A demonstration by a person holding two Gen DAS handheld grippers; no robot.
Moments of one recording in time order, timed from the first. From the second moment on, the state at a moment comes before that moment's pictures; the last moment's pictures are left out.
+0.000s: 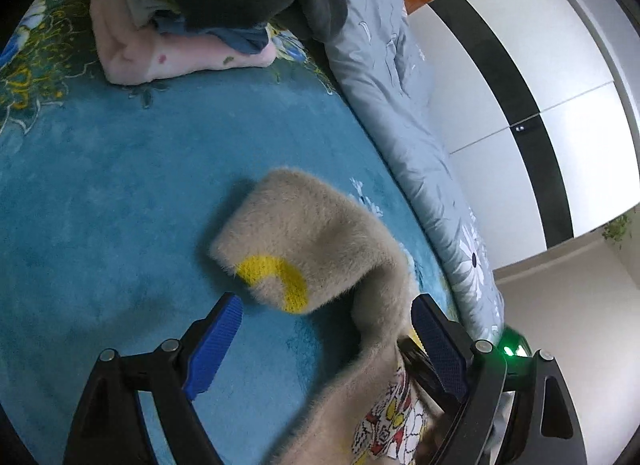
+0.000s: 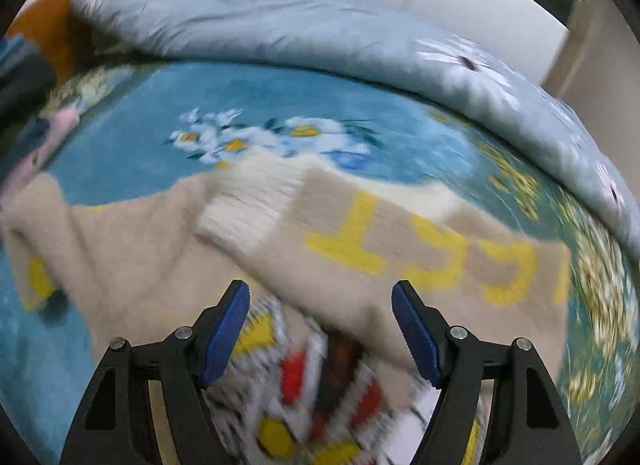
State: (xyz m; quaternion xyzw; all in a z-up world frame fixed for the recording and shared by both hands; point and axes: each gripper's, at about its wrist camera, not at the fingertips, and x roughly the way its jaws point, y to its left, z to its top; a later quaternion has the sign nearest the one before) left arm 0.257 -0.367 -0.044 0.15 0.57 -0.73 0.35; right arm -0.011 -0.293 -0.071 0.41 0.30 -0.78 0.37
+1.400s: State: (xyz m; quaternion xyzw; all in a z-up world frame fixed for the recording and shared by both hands) left arm 0.228 -0.354 -0.046 0.20 0.55 -0.75 0.31; right arm -0.214 0.072 -0.023 0.38 0.08 -0.92 -0.04
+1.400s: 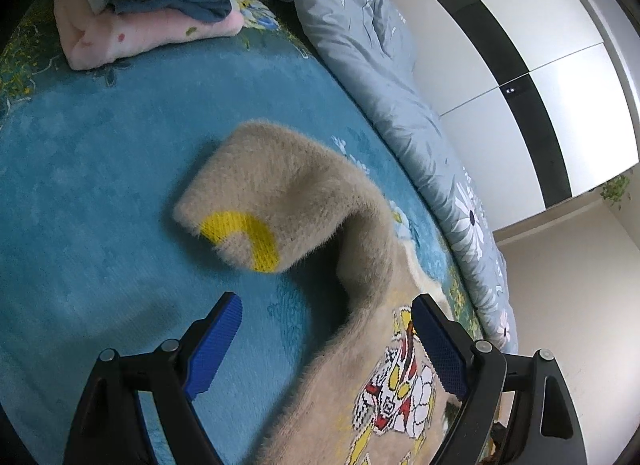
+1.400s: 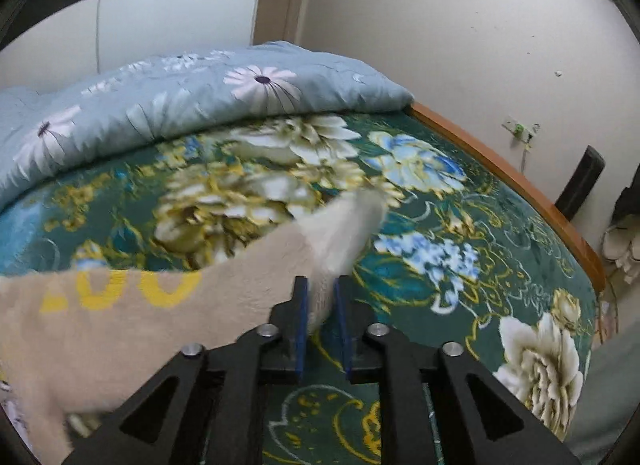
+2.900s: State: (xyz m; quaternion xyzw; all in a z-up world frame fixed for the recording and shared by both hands) left arm 0.168 -0.493 -0.065 0.45 0.45 -0.69 0.33; right arm 0.015 -0.052 -0.048 0.30 -0.17 -0.86 0.38
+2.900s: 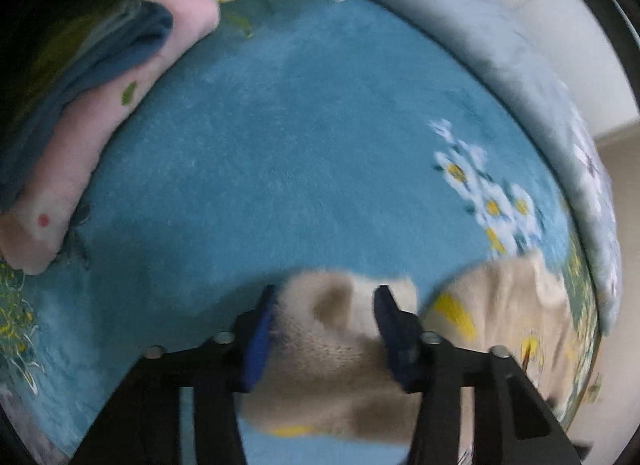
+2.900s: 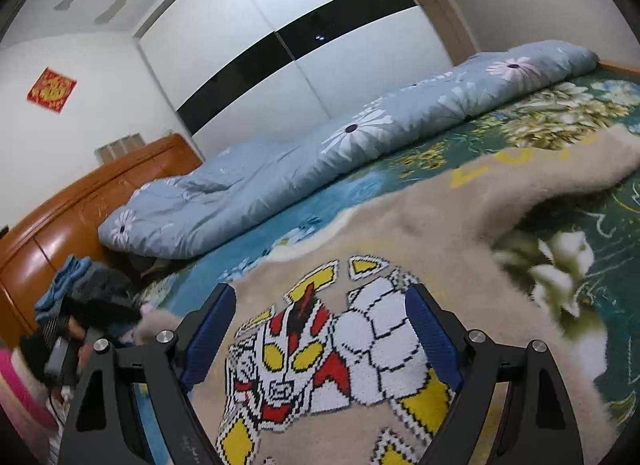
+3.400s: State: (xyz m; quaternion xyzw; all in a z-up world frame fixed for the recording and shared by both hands) left arm 0.224 -0.359 -0.077 0.44 0.38 -0.77 0.27; right arm 0.002 -0.073 -0.078 0.41 -0.13 -0.82 0.37
